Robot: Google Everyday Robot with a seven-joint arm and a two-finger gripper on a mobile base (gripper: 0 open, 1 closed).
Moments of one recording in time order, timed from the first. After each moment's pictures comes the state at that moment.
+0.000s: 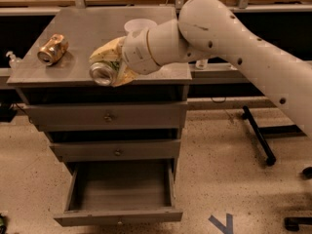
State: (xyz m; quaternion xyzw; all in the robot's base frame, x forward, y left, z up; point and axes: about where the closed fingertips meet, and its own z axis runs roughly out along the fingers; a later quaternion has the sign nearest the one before) arm 0.583 0.115 0.933 -0.84 0.08 -0.10 0.52
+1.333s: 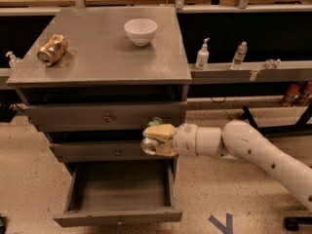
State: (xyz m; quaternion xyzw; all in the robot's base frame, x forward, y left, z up) arm 0.542 0.000 0.694 -0.79 0.17 -0.08 0.59
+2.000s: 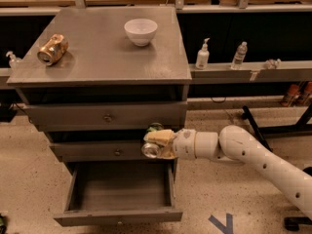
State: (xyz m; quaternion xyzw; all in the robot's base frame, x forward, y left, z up) arm 0.552 -0.004 0.652 -0.79 0.16 -0.07 0.59
